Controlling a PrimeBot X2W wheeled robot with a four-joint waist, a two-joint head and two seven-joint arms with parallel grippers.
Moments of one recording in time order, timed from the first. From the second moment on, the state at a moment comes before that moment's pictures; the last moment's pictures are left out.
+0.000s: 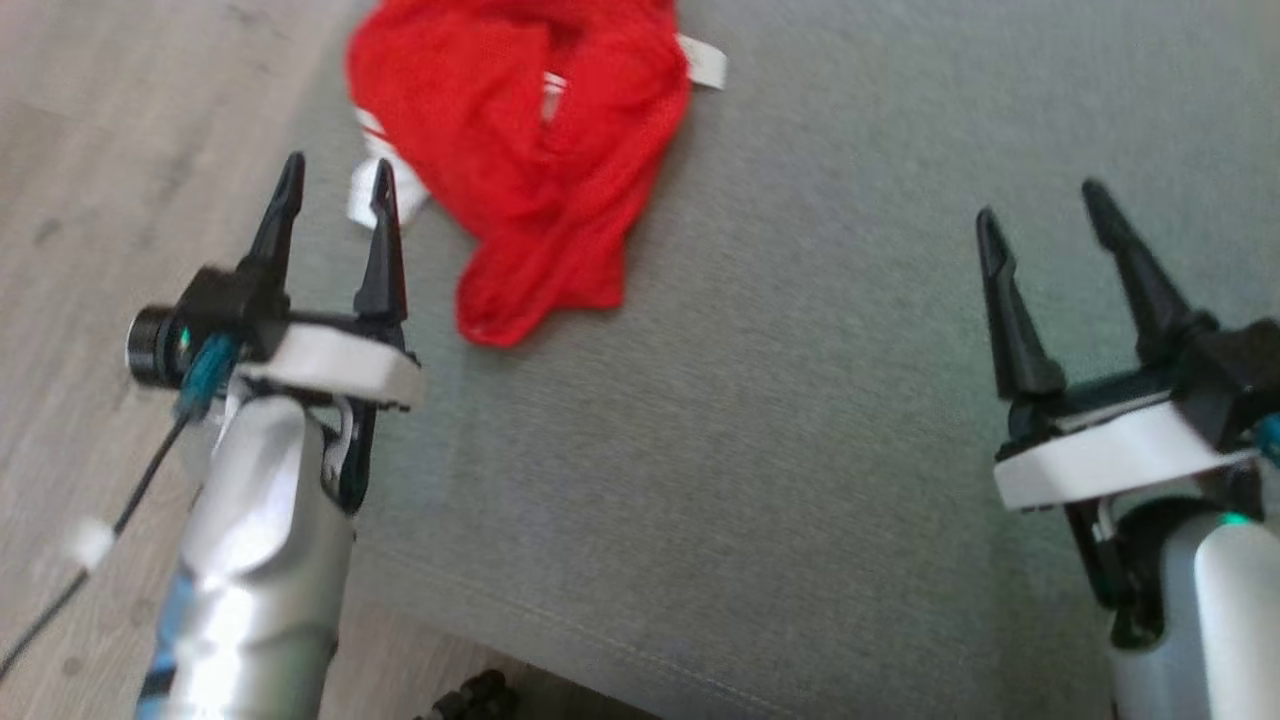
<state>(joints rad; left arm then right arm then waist) -0.60 0.07 -0.09 0.62 -0.12 -0.11 -0.26 -0.14 -0.07 0.06 -0.28 0.02 0.13 0.16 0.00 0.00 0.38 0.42</state>
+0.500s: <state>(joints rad) -0.86 0.12 -0.25 1.05 -0.28 -0.13 0.04 -0.15 -0.08 0.04 -0.28 0.02 0.13 0.16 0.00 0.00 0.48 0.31</state>
